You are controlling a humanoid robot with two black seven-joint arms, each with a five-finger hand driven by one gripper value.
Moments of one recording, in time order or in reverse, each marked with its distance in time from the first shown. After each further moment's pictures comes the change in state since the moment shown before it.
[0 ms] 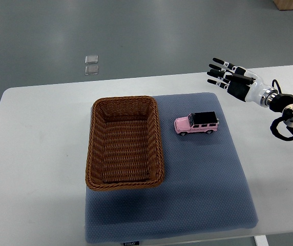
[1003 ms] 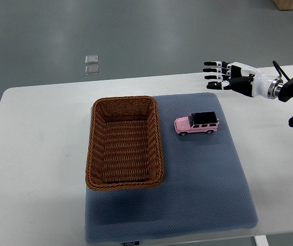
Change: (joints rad) left arm 0.005 0.000 -0.004 0.001 0.000 0.000 0.002; right arm 0.060 -0.070 -0.005 0.030 -0.630 0.150 0.121
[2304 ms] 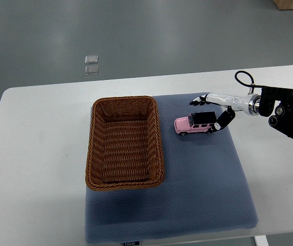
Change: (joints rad) left arm 0.000 0.000 0.000 0.000 0.000 0.000 0.000; right arm 0.047 -0.033 -0.361 0.198 -0.713 -0.383 0.137
